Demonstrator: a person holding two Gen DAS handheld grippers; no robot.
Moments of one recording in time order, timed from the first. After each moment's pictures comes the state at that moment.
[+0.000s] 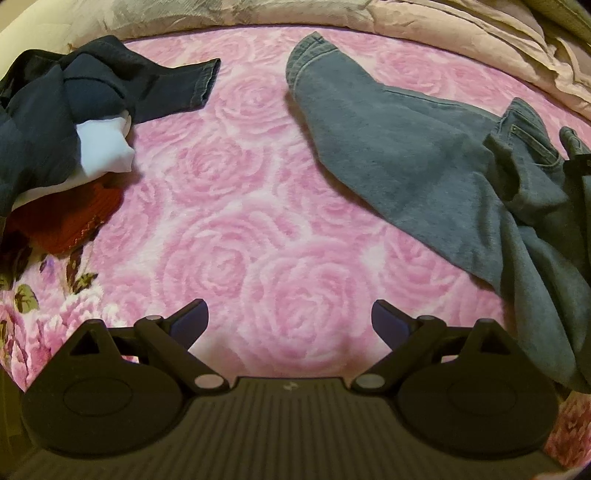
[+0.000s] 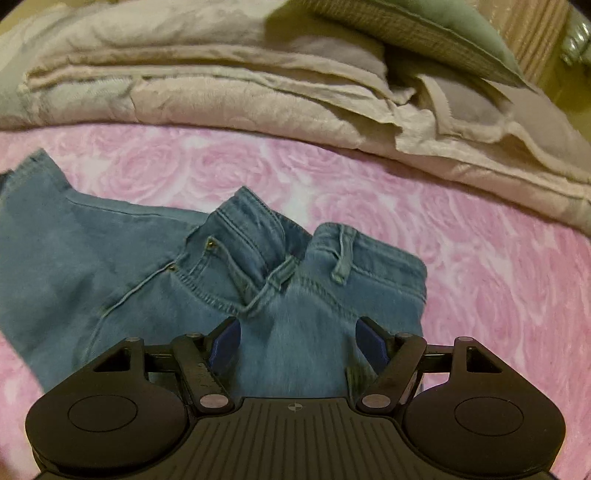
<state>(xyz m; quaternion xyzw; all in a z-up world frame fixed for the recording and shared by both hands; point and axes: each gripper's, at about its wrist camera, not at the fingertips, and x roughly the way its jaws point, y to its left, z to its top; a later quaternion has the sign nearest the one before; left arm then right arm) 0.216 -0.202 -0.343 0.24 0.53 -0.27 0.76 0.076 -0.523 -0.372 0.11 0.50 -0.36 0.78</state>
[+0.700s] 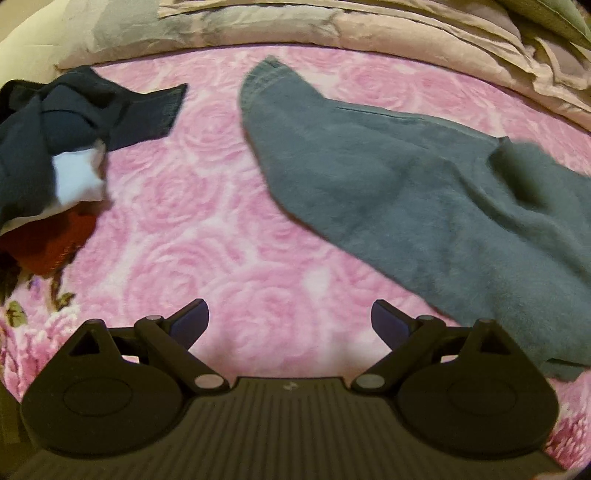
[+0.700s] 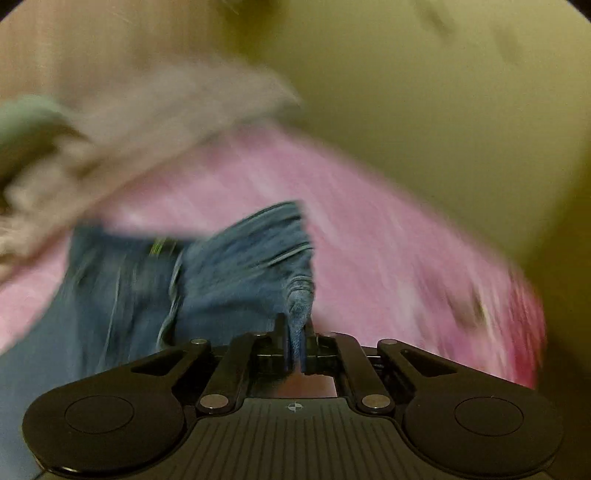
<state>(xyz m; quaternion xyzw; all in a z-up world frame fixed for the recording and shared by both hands) 0.185 -0.253 -0.333 0.25 0.52 -0.28 0.77 -0.365 -0.592 -0.311 0.40 0.31 -0.66 0.56</state>
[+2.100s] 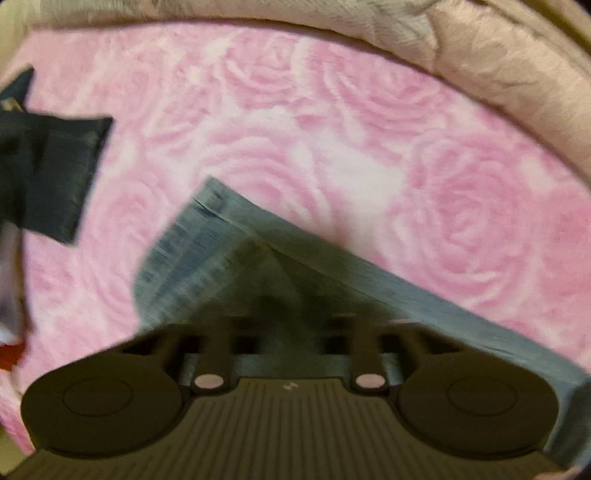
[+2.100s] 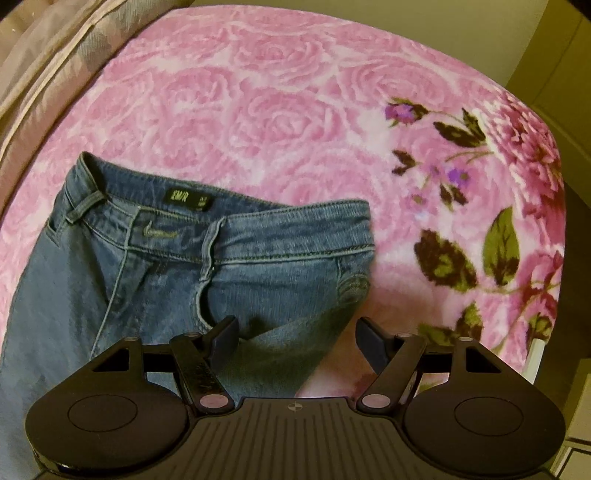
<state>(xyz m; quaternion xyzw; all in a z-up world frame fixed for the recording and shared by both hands) 0.401 -0.458 -0.432 0.21 0.65 -0.15 0.72 -0.382 -0.621 -0.378 0.51 0.32 -0.65 0.47</state>
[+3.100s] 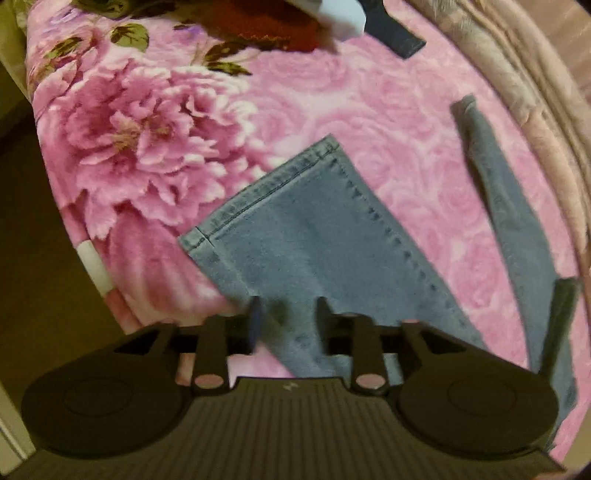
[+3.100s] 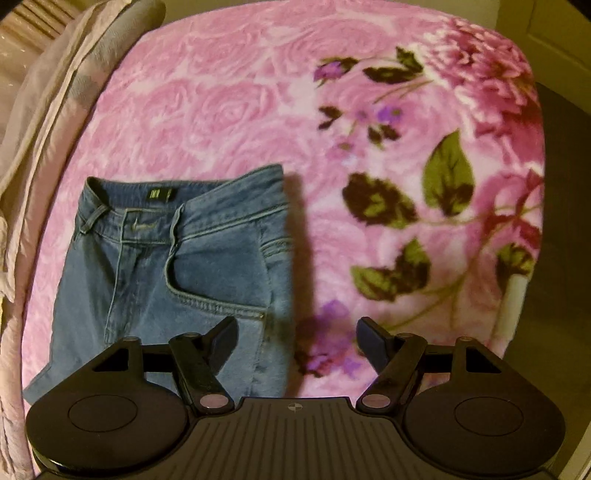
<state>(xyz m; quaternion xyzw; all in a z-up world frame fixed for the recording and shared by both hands) 0.200 -0.028 -0.355 -0.09 0.63 -0.08 0.77 -0.468 -0.561 -0.362 0.59 0.23 -0.60 0.49</state>
